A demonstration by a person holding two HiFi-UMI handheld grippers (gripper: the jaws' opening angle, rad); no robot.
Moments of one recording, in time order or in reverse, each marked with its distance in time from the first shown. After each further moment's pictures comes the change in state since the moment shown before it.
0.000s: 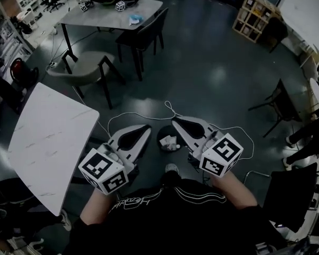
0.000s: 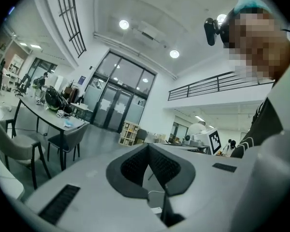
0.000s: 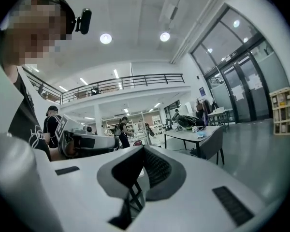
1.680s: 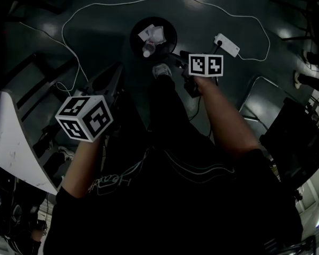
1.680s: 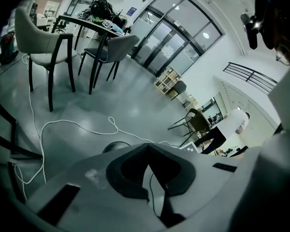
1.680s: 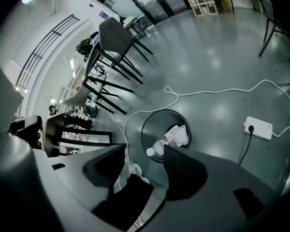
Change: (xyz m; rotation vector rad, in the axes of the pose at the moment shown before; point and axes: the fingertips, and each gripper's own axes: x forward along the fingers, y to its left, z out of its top) left arm 0.126 0.191 -0.379 -0.529 0.627 0.297; right arm -0.030 -0.254 -0.571 0.945 0.741 -0.418
